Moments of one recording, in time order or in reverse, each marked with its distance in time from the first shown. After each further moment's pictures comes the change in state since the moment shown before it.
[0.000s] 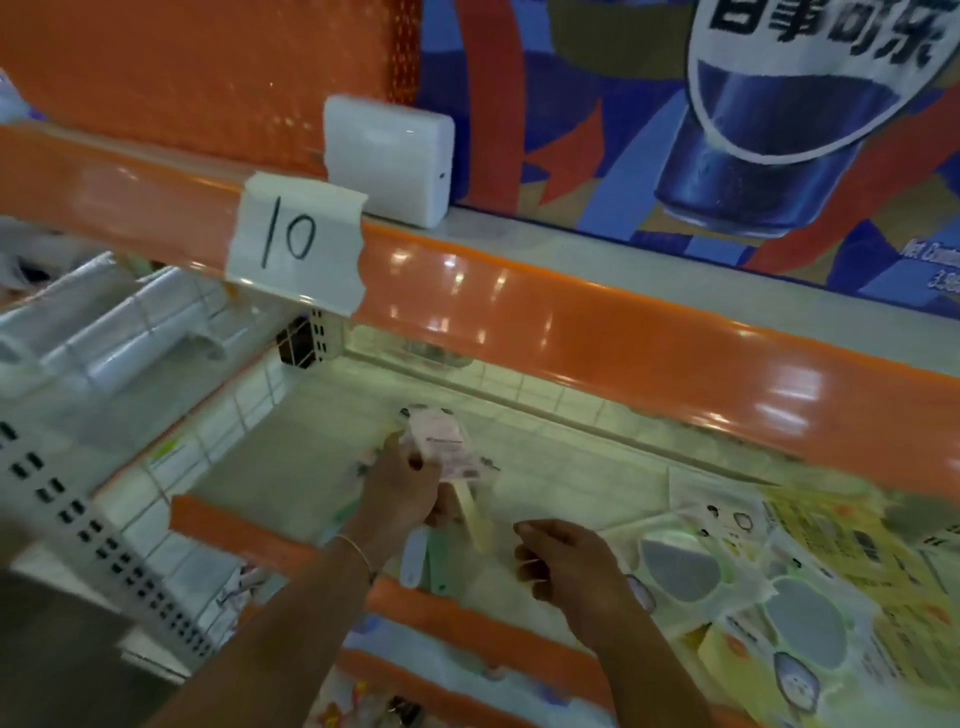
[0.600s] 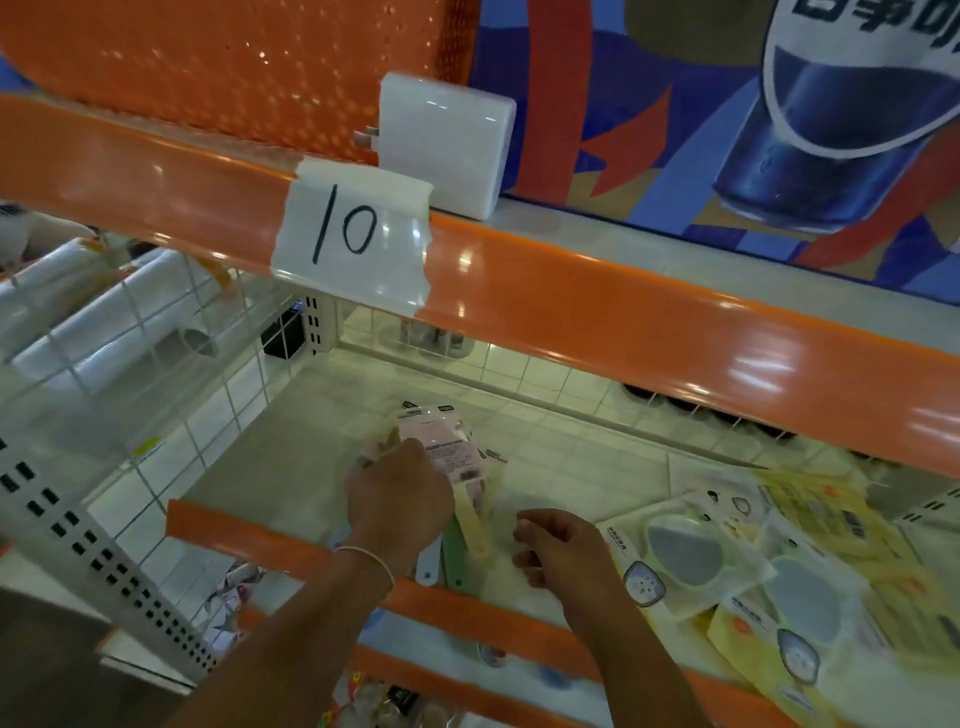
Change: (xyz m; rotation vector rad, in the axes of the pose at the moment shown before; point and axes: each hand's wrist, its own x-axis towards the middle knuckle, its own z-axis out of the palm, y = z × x) left_hand -0.006 -0.001 -0.013 0.906 0.128 0.252; right_hand 0.002 0.011 0.025 -0.062 0.146 -0.090
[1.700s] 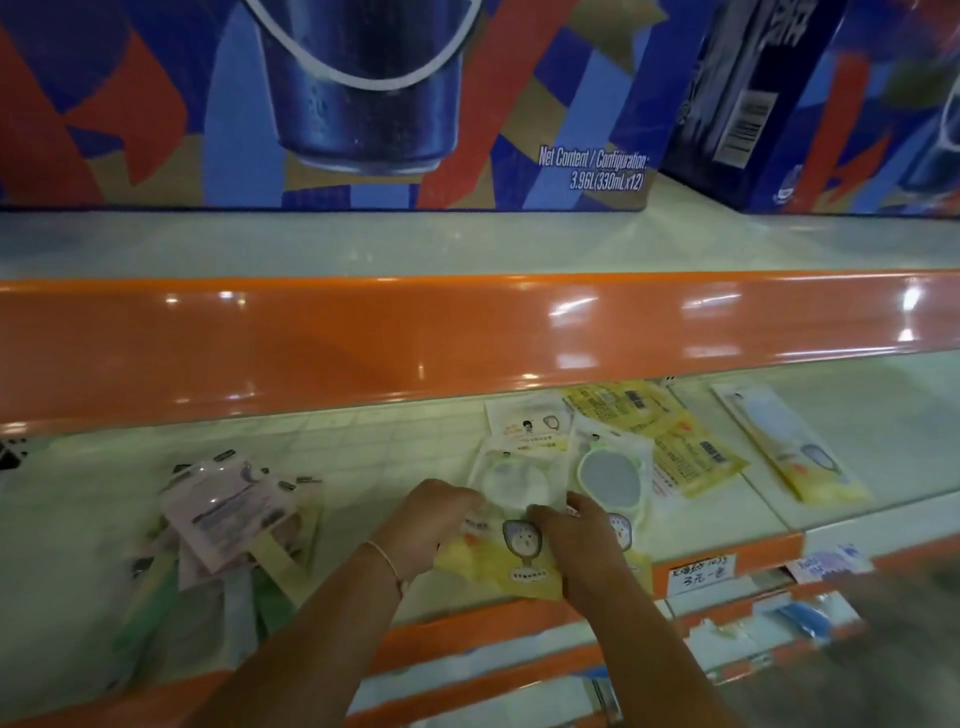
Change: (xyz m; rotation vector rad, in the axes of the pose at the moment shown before) left_hand -0.028 0.165 0.089 -0.738 -0.914 -0.031; right_hand -0.026 0.029 -0.145 0.263 0.511 0.095
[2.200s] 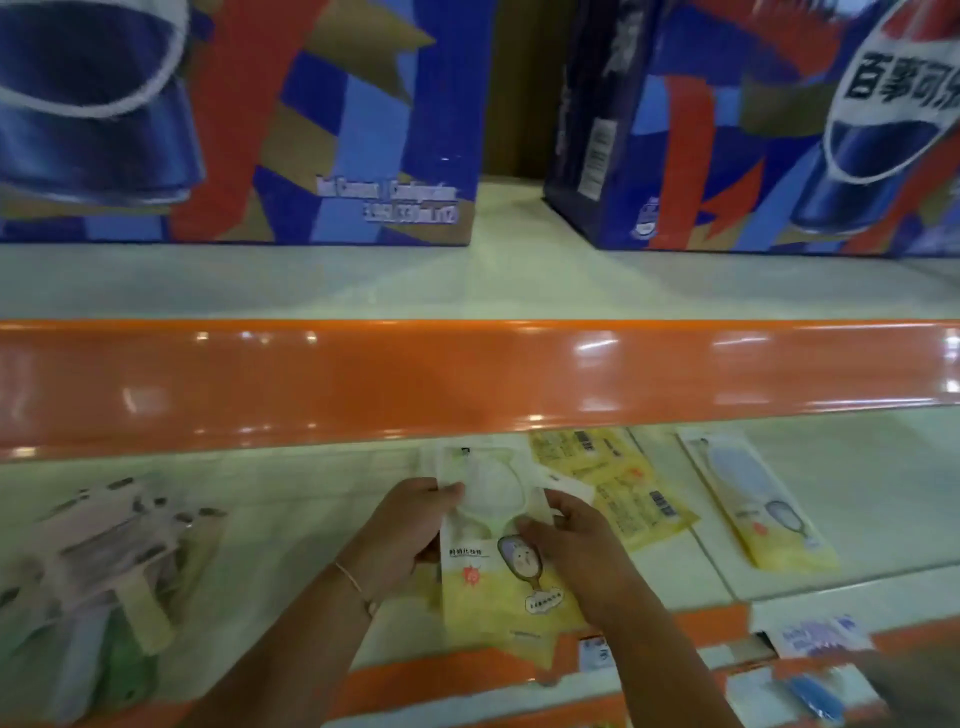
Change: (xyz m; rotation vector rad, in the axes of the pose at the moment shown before) left_hand 0.014 0.054 0.082 -0.171 0.116 0.115; right_hand 0.054 -0.047 -0.111 -0.153 -0.324 -0.209
